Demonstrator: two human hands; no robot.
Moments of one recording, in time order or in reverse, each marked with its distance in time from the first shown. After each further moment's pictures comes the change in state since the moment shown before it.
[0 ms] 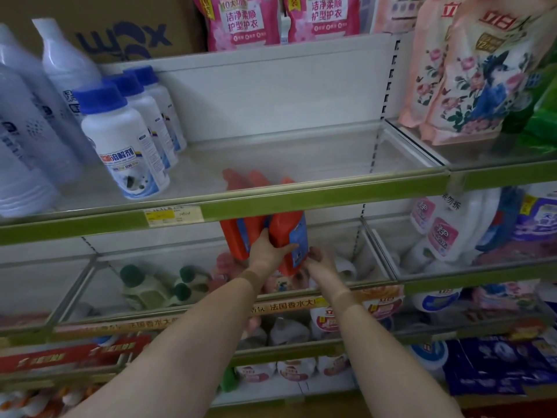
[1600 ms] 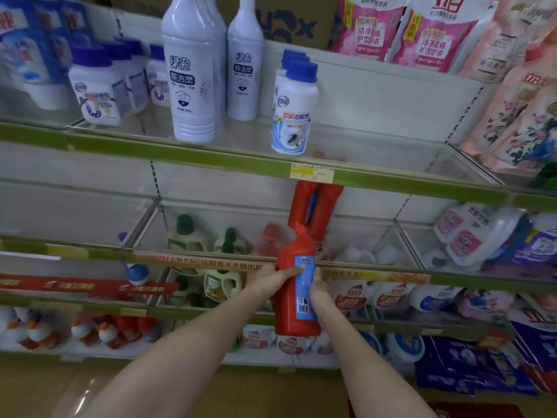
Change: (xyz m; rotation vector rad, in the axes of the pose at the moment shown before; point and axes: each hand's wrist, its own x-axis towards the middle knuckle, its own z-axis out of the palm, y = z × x) left_hand -0.142 -0.146 -0.160 -0.405 -0.363 -0.329; right_hand -0.152 0.046 0.176 -0.169 0.147 0.410
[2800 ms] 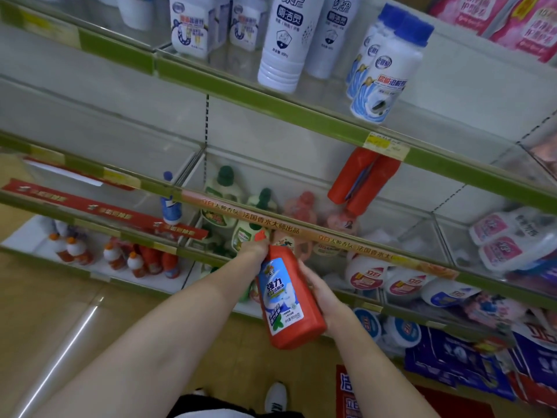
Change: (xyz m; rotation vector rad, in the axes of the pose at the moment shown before) left_hand 0.009 -0.087 -0.093 -0.370 0.382 -0.381; right_hand -0.104 0.052 0.048 -0.050 -0.598 0.183
